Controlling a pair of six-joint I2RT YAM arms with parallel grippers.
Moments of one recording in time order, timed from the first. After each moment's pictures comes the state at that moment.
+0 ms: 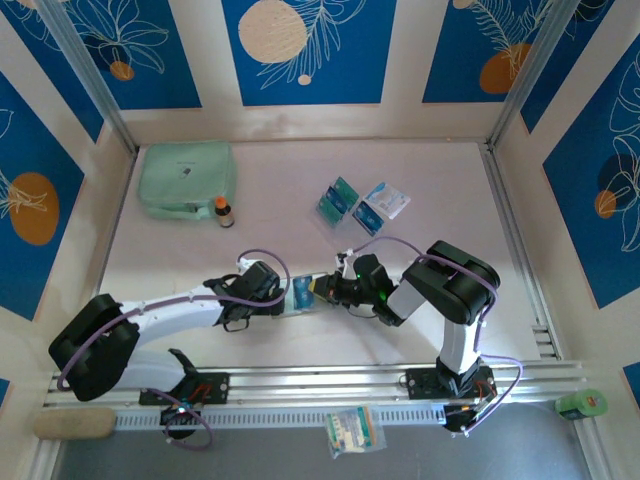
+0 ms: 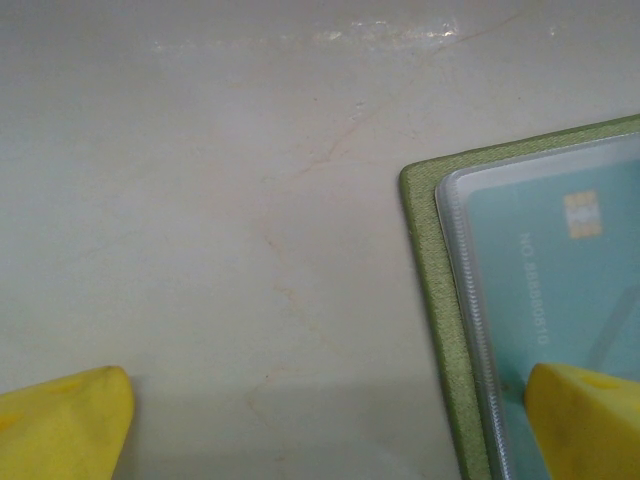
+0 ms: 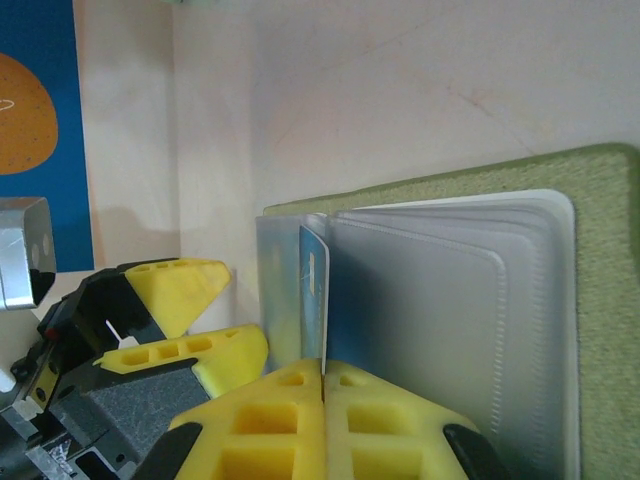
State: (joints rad) left arm -0.80 1.31 0.55 -0.41 -0.28 -0.71; right arm 0.73 1.85 0.42 0.98 -0.47 1.18
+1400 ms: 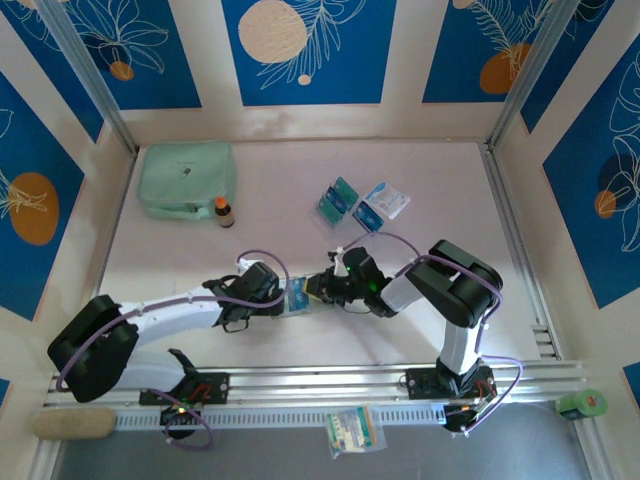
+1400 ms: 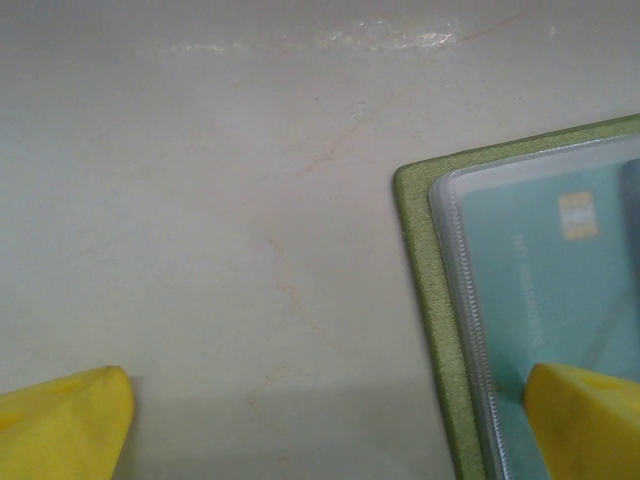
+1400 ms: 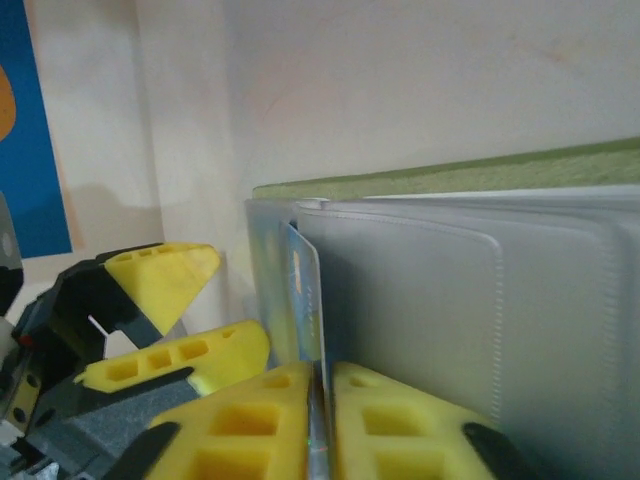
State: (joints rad) left arm -0.80 1.30 0.54 -0.40 -0.28 -0.71; right arm 0.75 1.83 0.54 0.74 -0.54 1.15
